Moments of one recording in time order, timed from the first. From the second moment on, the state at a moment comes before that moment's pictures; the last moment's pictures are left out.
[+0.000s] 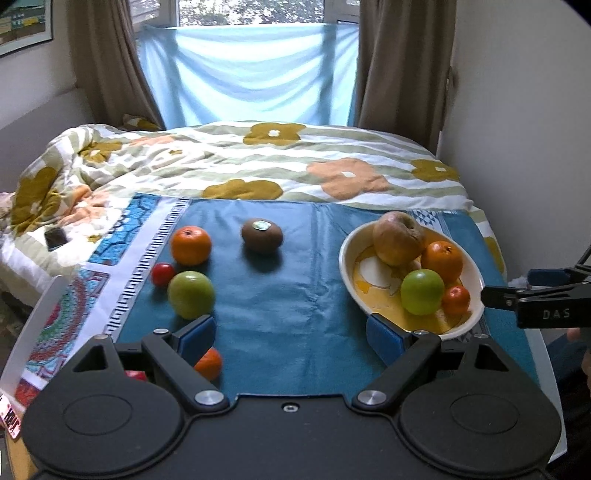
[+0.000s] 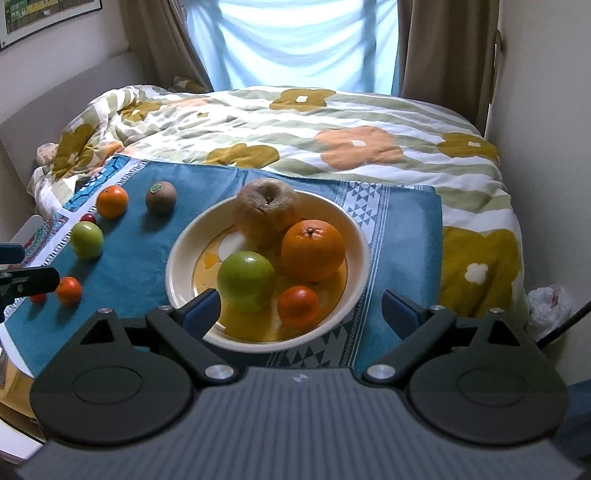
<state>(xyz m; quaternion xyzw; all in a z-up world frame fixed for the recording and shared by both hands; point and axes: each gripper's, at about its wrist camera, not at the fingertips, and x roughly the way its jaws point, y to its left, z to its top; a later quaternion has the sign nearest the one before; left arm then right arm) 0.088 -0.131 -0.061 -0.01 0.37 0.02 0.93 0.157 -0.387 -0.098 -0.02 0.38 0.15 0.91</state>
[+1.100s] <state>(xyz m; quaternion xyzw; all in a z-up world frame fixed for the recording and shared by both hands) 0.072 0.044 -0.095 0.03 0.42 -0.05 0.91 0.109 -0.210 -0.089 0.07 0.41 0.12 0.90</state>
